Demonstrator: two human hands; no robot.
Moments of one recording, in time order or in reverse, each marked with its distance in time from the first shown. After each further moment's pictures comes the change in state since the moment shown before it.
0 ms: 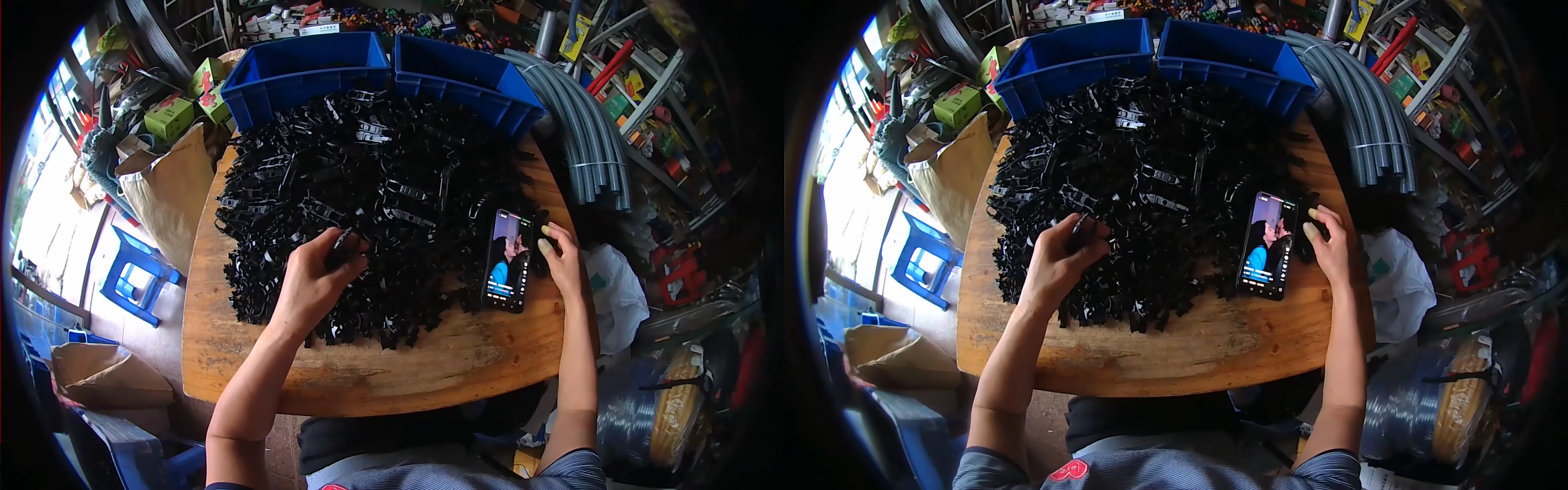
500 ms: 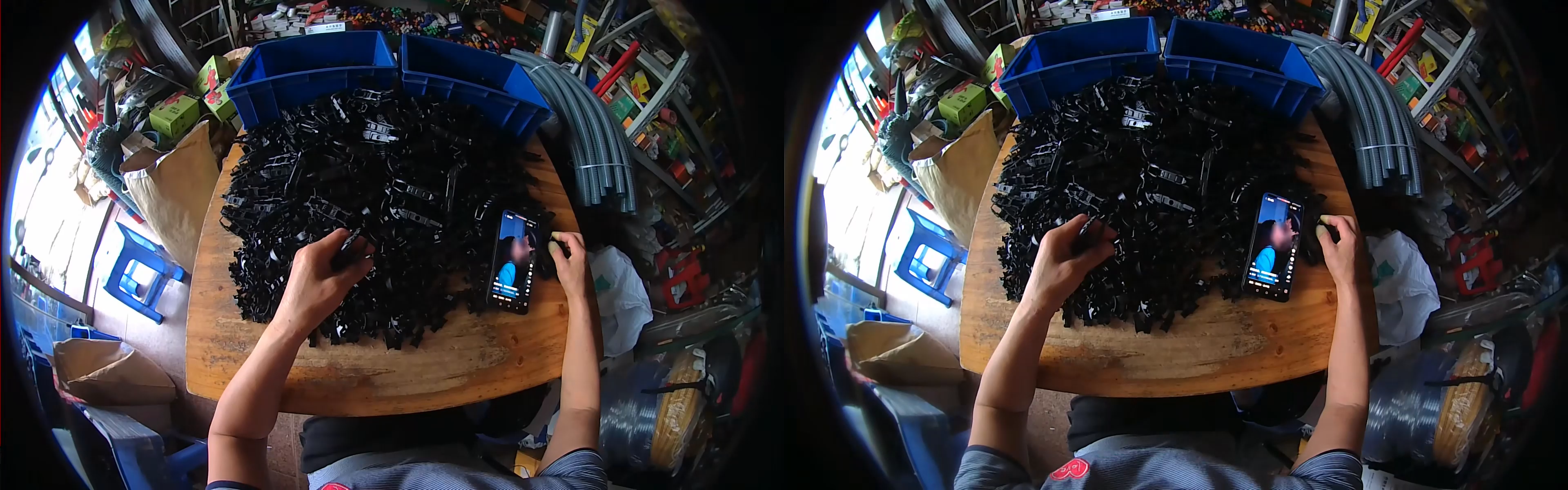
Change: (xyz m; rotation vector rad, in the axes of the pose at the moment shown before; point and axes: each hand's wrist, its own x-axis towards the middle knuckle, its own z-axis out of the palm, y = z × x) left_hand 0.000 0.003 -0.004 0.069 -0.030 -0.044; right_hand -0.001 0.006 -0.007 -0.216 0.046 -0.004
